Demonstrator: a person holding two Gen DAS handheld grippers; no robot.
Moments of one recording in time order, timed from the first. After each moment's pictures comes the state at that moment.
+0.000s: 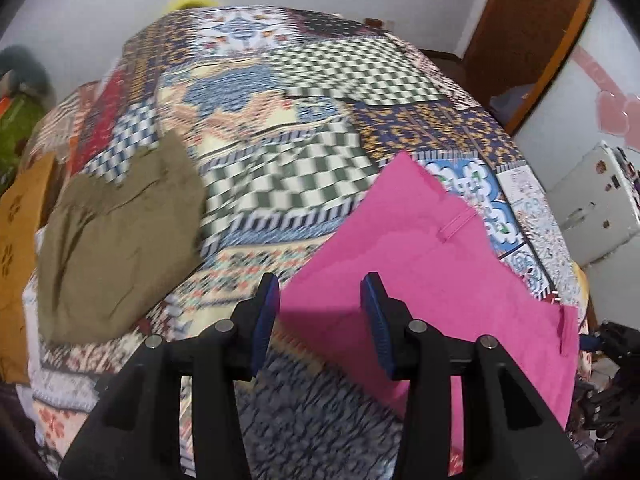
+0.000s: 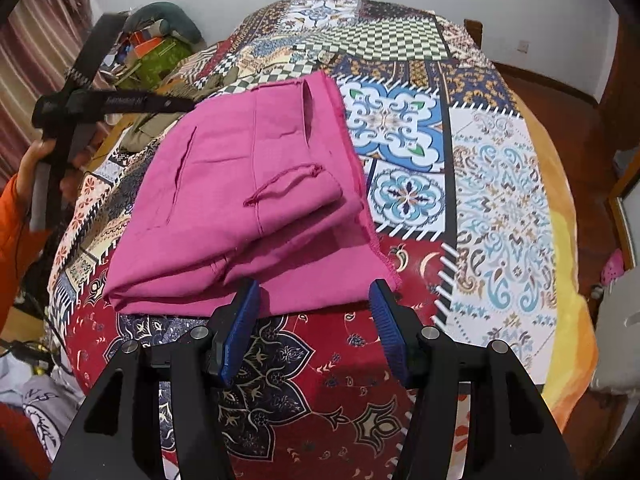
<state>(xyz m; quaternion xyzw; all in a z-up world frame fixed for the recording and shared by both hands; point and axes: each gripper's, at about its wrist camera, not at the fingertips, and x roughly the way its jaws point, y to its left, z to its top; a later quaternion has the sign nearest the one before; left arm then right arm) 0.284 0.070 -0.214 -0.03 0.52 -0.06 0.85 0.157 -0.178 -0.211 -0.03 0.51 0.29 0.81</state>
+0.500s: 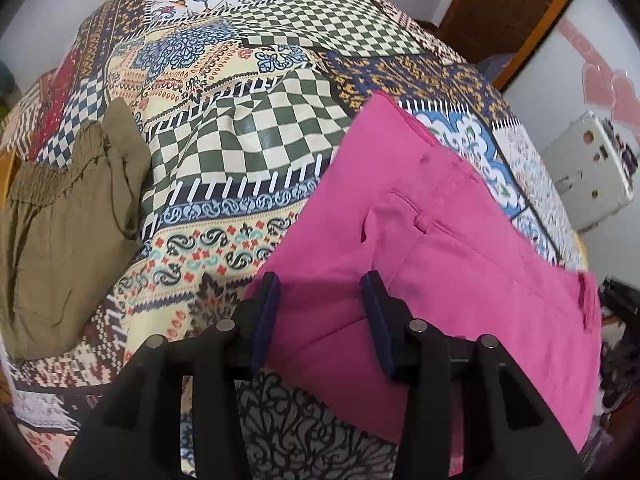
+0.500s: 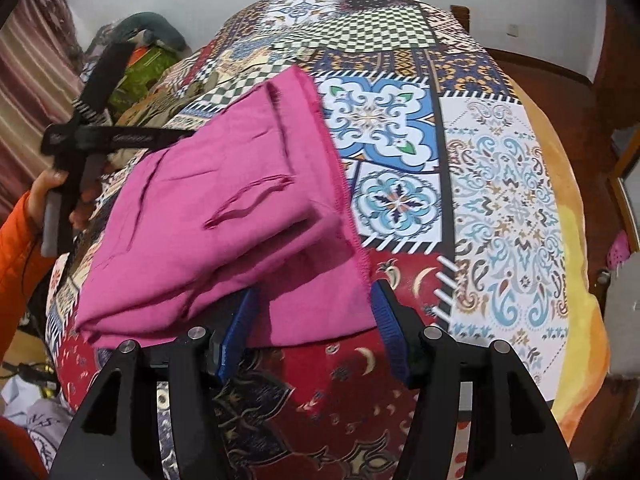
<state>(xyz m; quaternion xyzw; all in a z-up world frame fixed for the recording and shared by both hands) 0.288 0.058 -0.254 -0.02 0.57 -0.11 0.82 0.184 -0.180 -0.219 -0.01 0.52 0.27 0.81</state>
